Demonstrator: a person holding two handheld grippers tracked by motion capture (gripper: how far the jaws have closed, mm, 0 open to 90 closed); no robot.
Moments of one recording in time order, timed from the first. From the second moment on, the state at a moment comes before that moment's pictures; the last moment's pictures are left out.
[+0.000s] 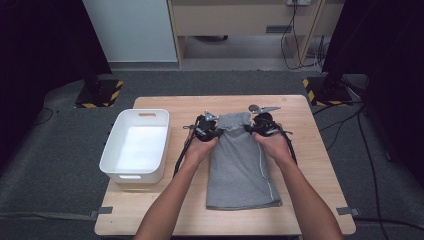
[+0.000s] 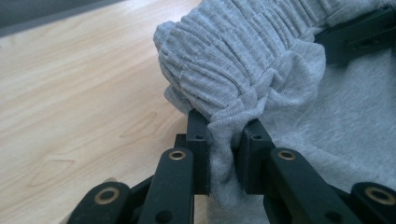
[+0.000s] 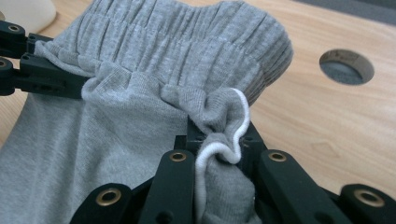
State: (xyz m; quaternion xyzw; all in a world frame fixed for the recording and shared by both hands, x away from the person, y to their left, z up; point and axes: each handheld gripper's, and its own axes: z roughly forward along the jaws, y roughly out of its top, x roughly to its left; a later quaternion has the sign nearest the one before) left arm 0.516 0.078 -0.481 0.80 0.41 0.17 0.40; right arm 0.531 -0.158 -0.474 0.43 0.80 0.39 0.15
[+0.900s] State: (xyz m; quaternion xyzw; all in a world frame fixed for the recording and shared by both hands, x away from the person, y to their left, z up) left arm 0.523 0.085 -0.437 0.79 0.40 0.21 0.42; right arm 0.541 -0.148 -0.429 0.42 0.79 0.41 0.19
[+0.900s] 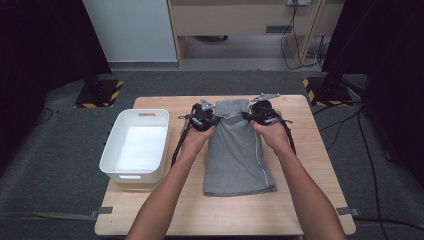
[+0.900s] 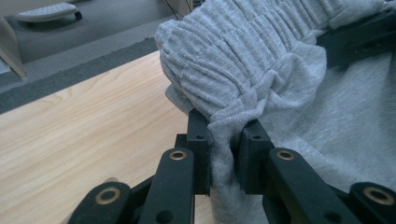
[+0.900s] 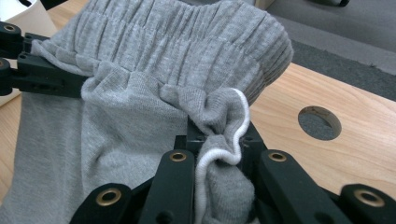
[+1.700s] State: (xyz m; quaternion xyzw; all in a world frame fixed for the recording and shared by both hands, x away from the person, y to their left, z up) left arm 0.536 0.089 -0.415 0.78 0.39 0.23 0.42; right arm 0.552 -0.146 -0.406 0.41 0.78 0.43 0.20
